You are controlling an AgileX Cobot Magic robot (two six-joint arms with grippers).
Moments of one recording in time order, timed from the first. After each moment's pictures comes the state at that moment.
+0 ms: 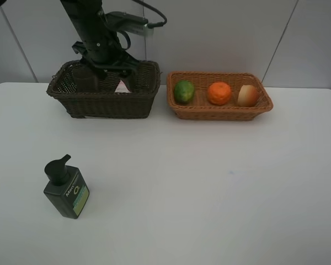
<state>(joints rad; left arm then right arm) -0.43 2.03 -1.69 0.06 0.93 -0.01 -0.03 0.00 -0.52 -0.06 1.06 0.06</state>
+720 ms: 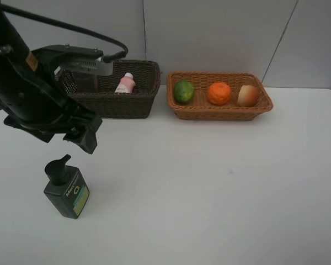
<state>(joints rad) -0.60 1.42 -0.93 0.06 0.89 -0.37 -0.03 0.00 -0.52 -0.06 1.06 0.06</state>
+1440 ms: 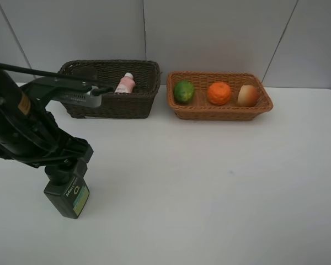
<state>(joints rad) -0.62 1.40 -0.76 0.13 0.76 -0.48 -0.03 0.00 -0.52 -0.06 1.06 0.06</state>
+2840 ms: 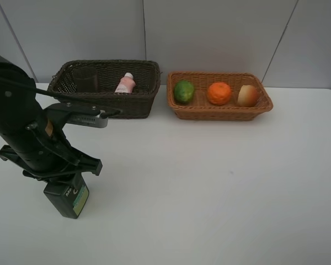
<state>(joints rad) -0.59 1.57 -0.71 0.11 0.64 -0.52 -0.03 0.00 -0.52 -0.06 1.06 0.06</state>
